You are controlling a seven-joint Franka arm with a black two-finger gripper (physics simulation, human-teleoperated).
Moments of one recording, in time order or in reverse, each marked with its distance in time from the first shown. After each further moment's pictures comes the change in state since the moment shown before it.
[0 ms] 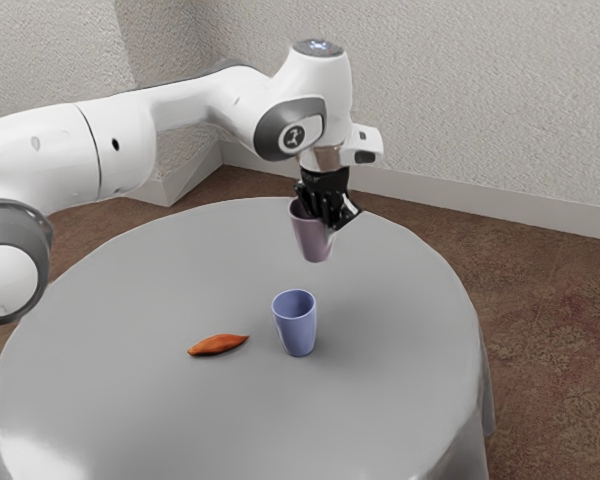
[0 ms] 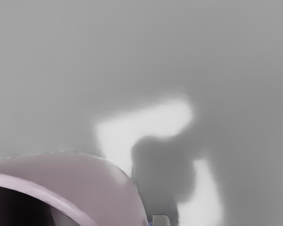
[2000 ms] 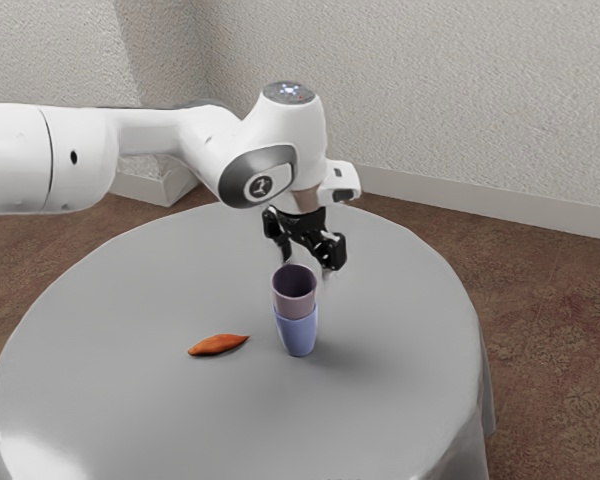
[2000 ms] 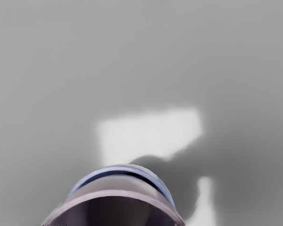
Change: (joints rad) arm 0.011 -0.257 0.038 -0.455 -0.039 0.243 -0.164
